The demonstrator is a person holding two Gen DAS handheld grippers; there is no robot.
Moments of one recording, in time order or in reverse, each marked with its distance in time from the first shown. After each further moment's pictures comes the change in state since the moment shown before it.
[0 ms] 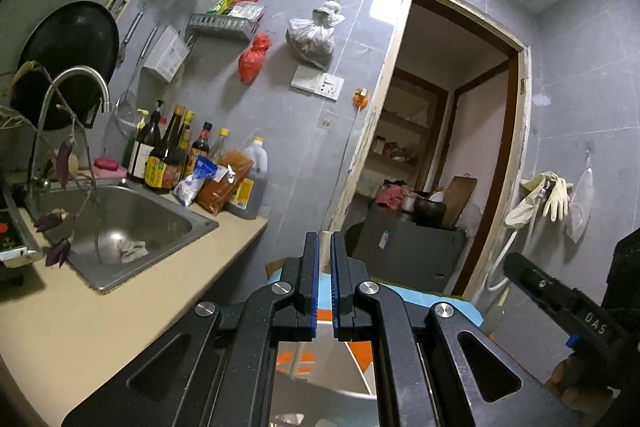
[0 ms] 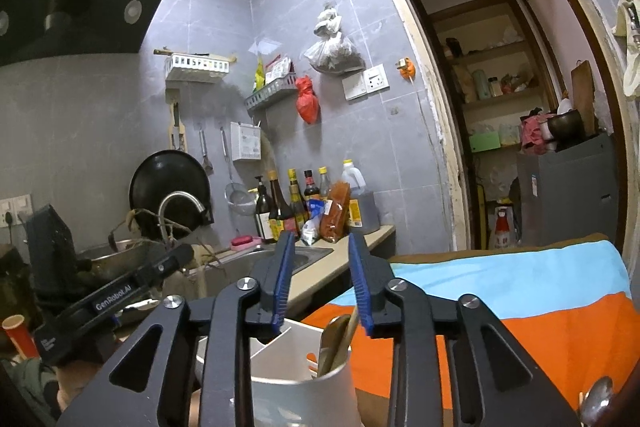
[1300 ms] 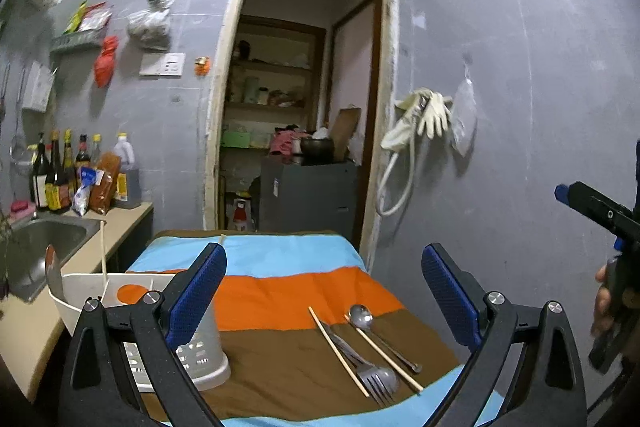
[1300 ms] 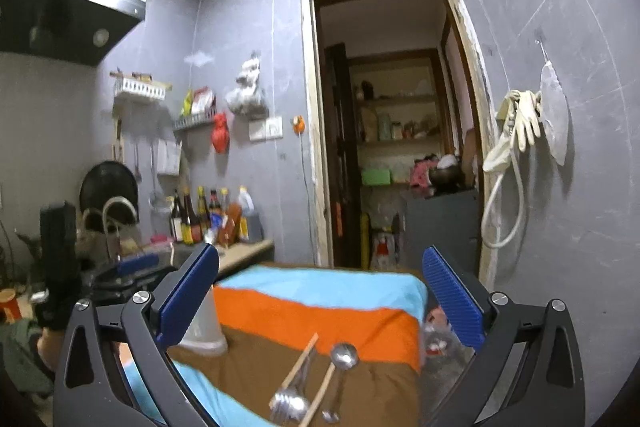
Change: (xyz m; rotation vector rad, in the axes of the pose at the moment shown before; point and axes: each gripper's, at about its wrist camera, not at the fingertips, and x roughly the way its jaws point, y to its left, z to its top) left arm -0.050 -0.213 -0.018 0.280 0.212 -0.325; right arm -0.259 -0.040 0.075 -0.135 0.016 -0.369
